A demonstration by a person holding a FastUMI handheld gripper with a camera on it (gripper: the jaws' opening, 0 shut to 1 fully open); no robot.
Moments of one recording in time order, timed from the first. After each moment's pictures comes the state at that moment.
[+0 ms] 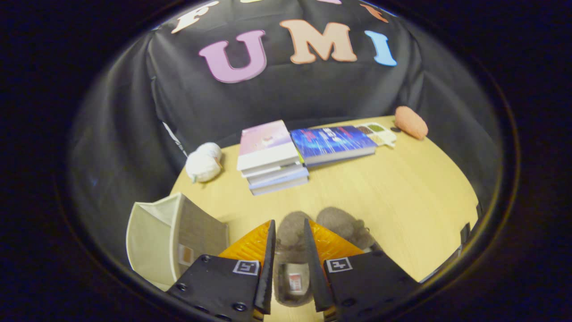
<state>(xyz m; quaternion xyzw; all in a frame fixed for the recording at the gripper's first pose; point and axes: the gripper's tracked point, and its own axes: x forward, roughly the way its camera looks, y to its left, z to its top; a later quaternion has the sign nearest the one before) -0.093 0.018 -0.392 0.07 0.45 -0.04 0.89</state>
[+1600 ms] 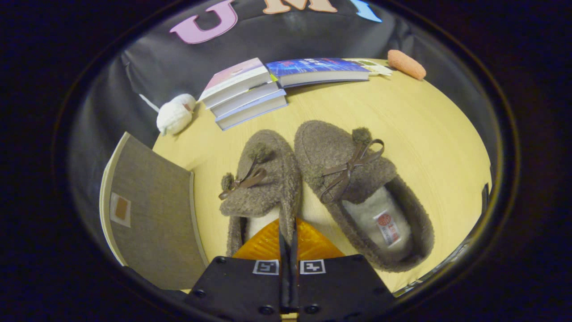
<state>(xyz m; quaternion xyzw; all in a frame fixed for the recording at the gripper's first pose) -0.153 0.010 -0.485 0.12 0.56 -0.05 0.82</state>
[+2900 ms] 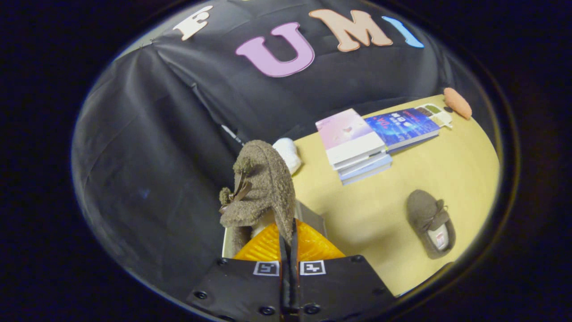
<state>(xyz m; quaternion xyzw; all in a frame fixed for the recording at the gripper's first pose) -0.097 0.206 -0.304 0.19 0.48 0.13 0.85</state>
